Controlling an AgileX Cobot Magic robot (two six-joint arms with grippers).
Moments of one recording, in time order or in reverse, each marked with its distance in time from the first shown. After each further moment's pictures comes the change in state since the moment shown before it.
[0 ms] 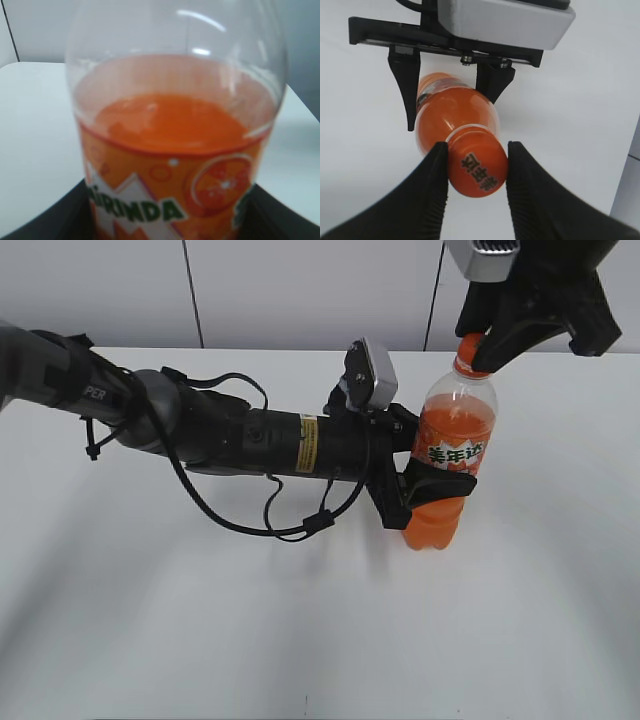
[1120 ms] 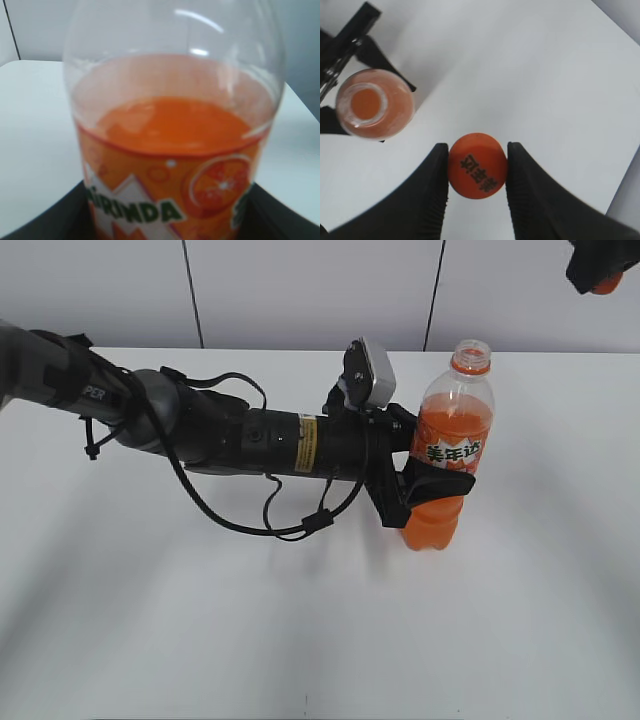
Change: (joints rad) left arm 0.000 0.000 0.000 -0.001 0.000 -0.004; right arm -0.006 -0.140 0.003 -0.301 0.001 1.222
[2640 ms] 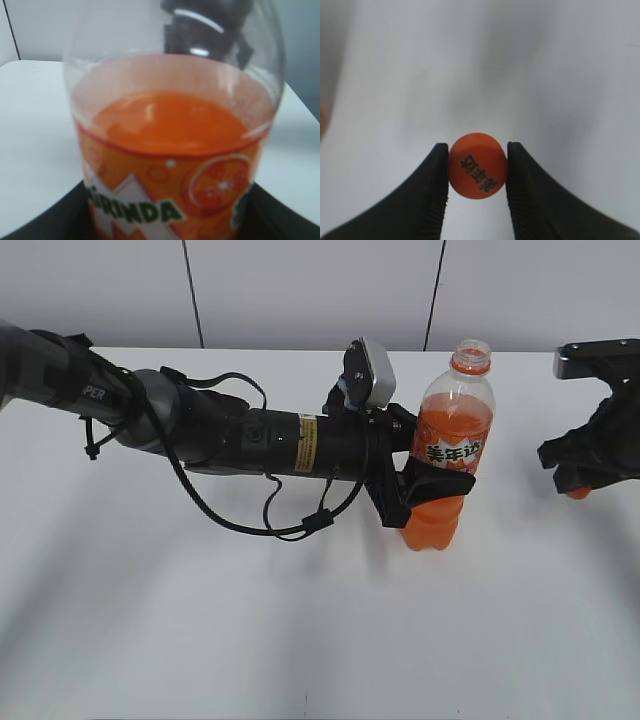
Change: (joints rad) left arm 0.000 0.001 0.000 0.000 0.000 0.000; right arm -0.289 0.171 0.619 0.152 -0.669 0.184
